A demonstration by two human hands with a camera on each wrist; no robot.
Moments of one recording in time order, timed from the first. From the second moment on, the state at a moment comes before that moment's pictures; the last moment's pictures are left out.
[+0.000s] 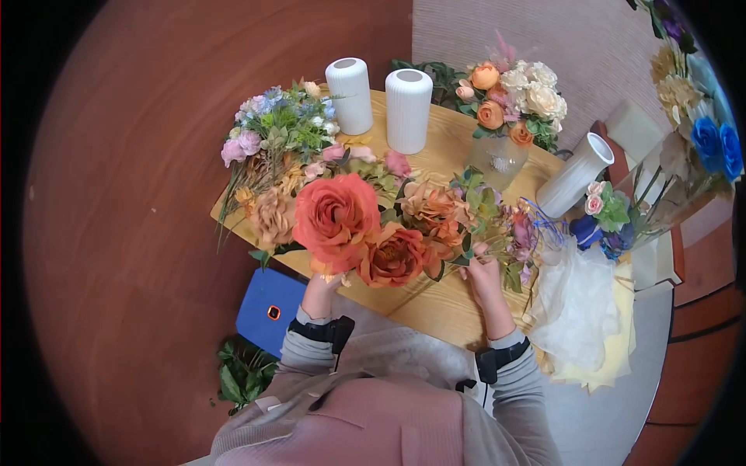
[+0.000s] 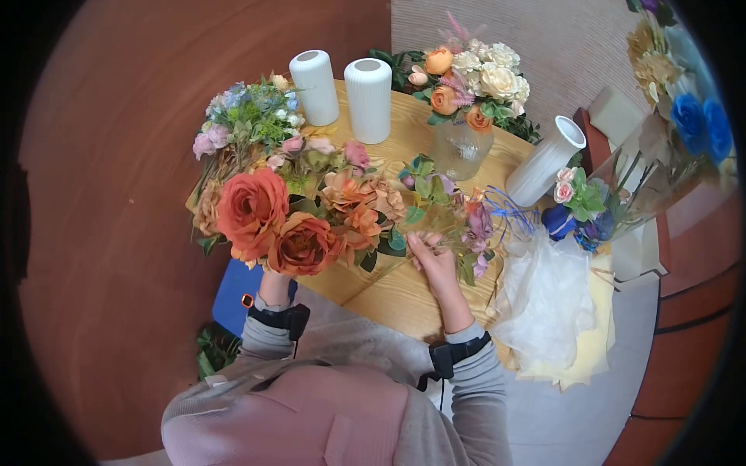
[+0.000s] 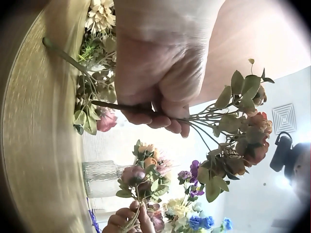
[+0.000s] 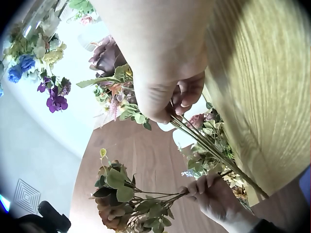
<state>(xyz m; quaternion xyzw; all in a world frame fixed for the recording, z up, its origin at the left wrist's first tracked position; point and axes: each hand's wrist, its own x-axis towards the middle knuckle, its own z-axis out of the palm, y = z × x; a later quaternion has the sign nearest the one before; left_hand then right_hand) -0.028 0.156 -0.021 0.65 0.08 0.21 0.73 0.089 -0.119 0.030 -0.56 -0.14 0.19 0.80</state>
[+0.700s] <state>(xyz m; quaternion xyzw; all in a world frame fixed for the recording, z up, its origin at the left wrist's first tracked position) -0.021 0.112 0.040 0.53 -0.03 0.07 0.85 0.102 -0.125 -0.008 -0.57 -0.21 0.18 0.78</state>
